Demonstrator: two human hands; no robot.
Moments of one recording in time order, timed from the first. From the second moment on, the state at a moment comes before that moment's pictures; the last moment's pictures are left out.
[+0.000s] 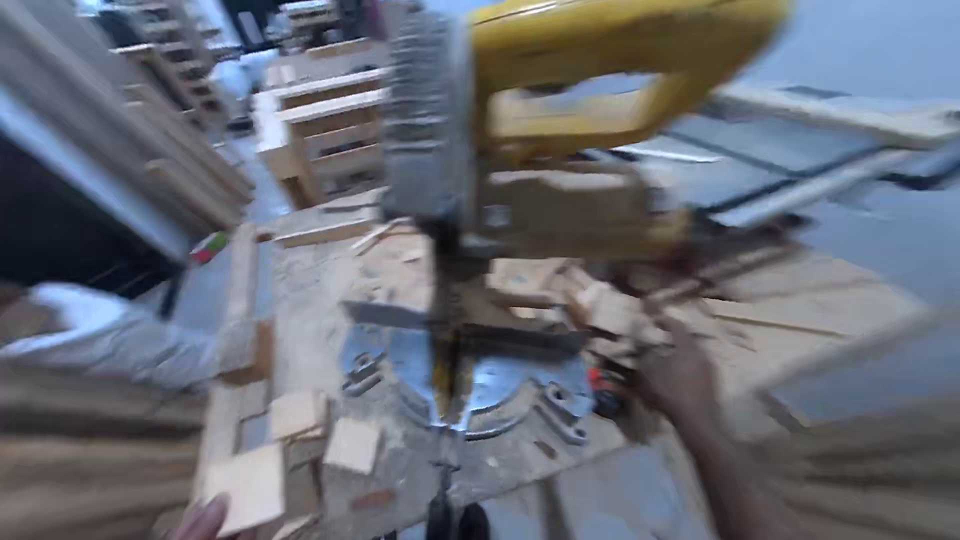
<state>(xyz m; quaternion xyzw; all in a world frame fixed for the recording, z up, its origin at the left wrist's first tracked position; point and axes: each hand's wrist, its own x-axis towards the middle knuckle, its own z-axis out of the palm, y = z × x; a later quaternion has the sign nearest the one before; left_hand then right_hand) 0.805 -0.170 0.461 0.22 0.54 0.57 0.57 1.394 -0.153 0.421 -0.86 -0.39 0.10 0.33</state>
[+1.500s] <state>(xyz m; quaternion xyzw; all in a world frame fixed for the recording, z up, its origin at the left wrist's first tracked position) 0.838 -0.055 0.433 0.71 0.58 -0.06 0.40 0.991 -0.163 0.402 -0.57 -0.26 0.66 0.43</state>
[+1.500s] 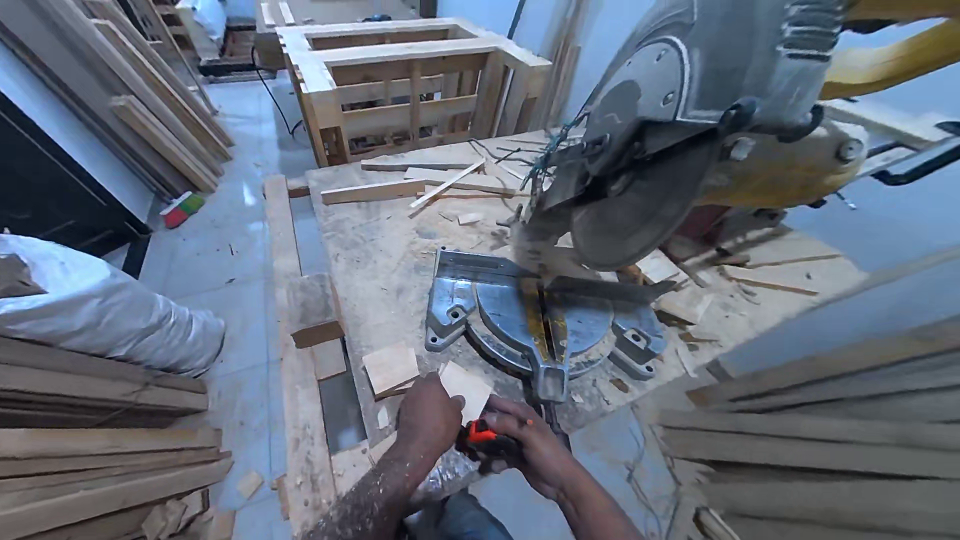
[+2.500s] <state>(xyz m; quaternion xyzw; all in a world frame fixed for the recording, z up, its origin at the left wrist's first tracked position) 0.721 -0.132 0.394 0.39 0.72 0.17 0.55 0.957 -0.124 0.414 -0.46 -0.47 0.73 0.20</state>
